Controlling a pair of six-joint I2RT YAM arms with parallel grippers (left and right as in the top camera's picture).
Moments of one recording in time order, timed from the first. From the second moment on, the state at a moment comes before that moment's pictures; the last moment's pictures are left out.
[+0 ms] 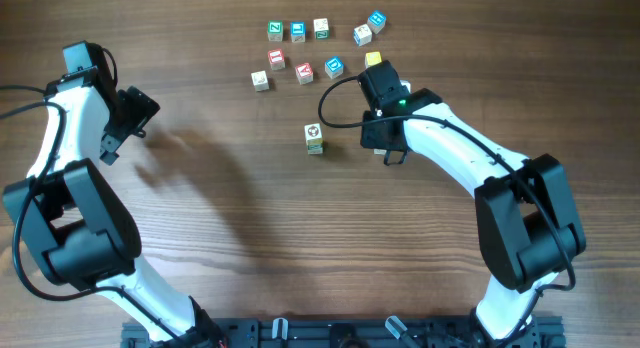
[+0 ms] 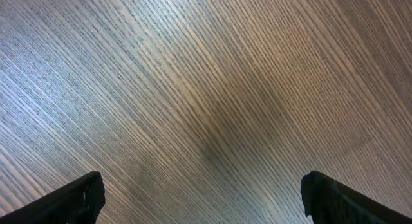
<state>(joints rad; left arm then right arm) 0.33 1.95 1.45 -0.83 -0.12 -0.59 0.45 1.93 1.30 -0.66 0.13 0.53</state>
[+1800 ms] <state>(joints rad) 0.33 1.95 1.45 -0.83 -0.12 -0.59 0.45 1.93 1.26 -0.65 0.12 0.58</state>
